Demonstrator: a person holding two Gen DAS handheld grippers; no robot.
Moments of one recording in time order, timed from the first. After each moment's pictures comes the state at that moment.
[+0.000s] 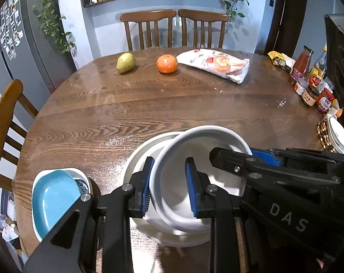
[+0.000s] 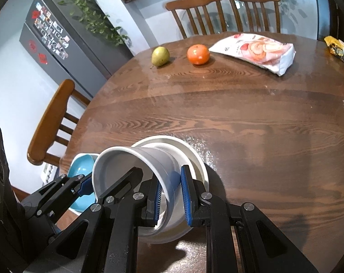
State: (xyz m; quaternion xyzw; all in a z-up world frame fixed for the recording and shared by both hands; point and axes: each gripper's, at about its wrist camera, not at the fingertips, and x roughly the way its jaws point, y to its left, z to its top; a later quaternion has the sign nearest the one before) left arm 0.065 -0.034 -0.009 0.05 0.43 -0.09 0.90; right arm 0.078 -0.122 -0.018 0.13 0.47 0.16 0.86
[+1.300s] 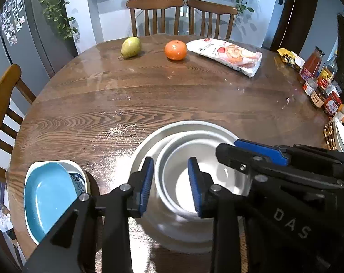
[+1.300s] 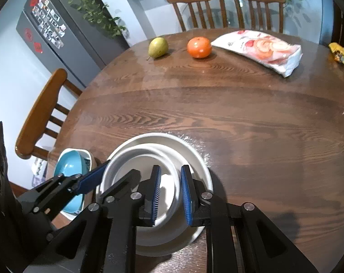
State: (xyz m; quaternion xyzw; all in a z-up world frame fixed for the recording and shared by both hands) left arm 0.081 -0.023 -0.024 0.03 0.46 -0.08 0.88; right arm 0.095 -0.108 -0.030 0.09 0.49 0.14 0.86
